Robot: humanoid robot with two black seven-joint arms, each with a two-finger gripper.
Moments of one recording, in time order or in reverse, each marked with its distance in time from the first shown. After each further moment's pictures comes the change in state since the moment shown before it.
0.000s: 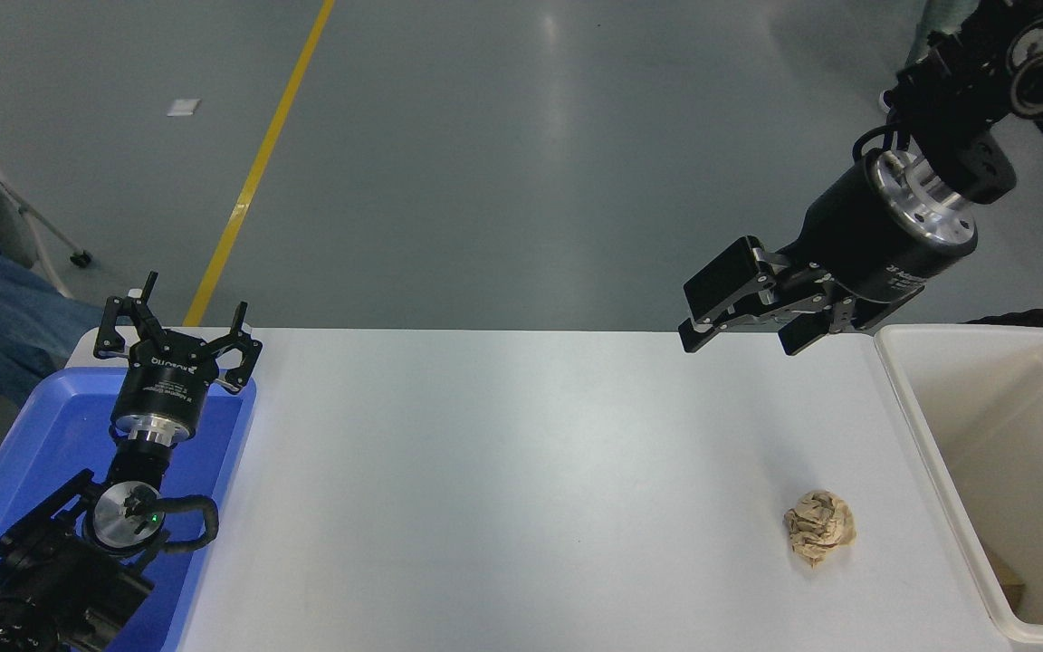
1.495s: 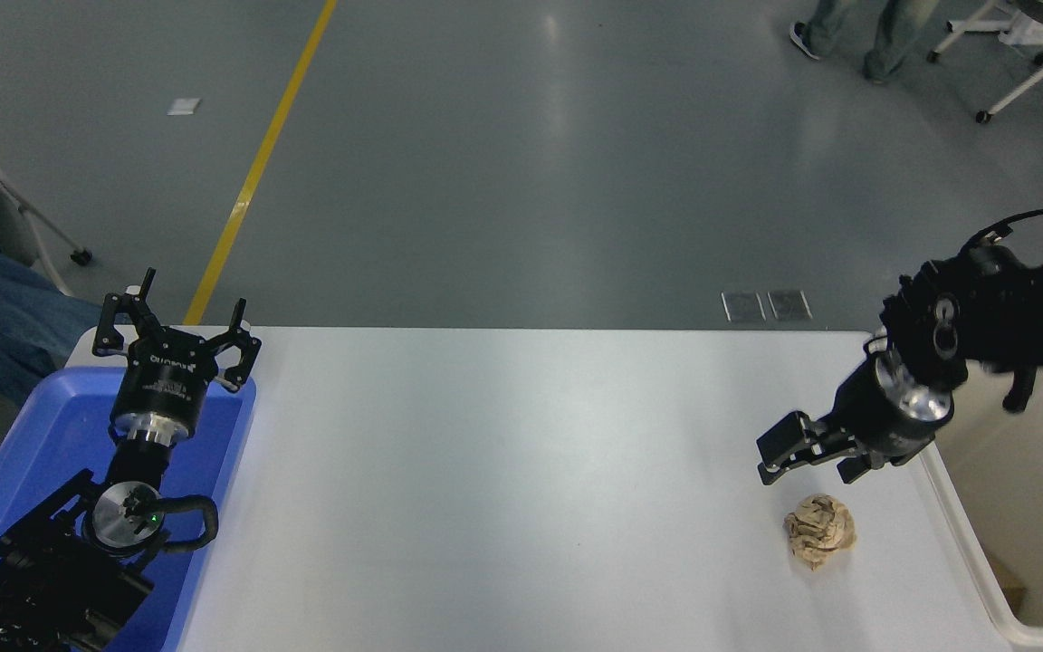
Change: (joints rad) left arm -0.003 0.000 -0.002 0.000 0.000 0.001 0.000; right arm -1.054 -0.108 0.294 -0.528 -0.546 -0.225 0.008
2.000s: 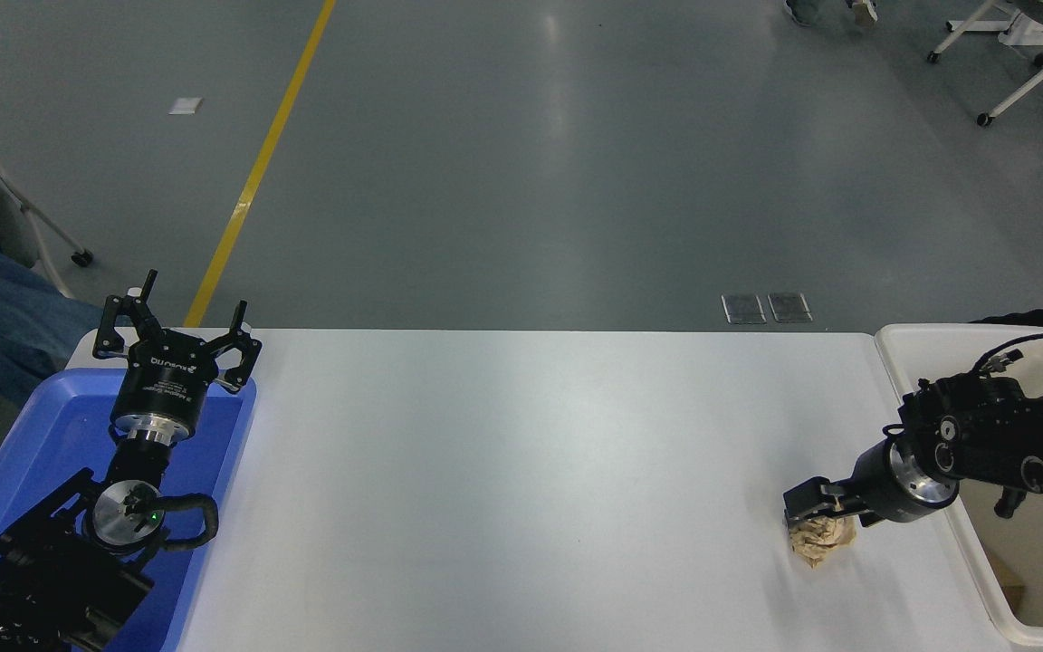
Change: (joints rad) left arm 0.000 0.000 0.000 0.000 0.000 0.000 0.000; right arm -0.243 0.040 0.094 -0.174 -0.083 -0.173 0.000
